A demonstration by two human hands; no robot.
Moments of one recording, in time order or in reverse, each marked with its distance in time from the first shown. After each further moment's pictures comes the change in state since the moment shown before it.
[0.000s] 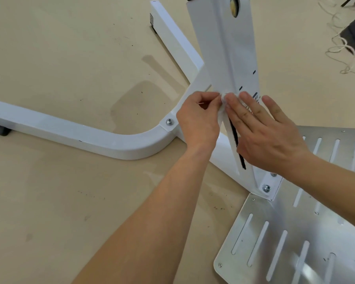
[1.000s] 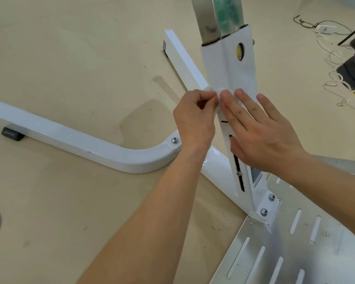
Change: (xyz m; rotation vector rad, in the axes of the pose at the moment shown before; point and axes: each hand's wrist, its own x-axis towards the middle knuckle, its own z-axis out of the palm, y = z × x) left_hand 0.026 0.046 -0.015 -0.080 0.063 0.154; right_hand 0.058 0.027 -0.023 0.047 0.118 -0.029
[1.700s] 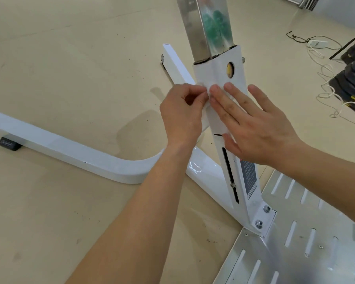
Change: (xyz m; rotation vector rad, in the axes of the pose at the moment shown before) left_hand 0.024 0.023 -0.004 0.027 -0.005 0.124; right_hand 0.029 0.033 -0.012 -0.085 -0.025 -0.076
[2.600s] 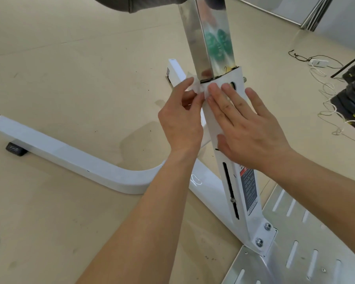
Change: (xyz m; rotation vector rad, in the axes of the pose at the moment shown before) left_hand 0.012 0.016 0.005 -0.040 0.199 0.093; right_hand 0.030 0.001 -0.007 0.053 0.026 0.089
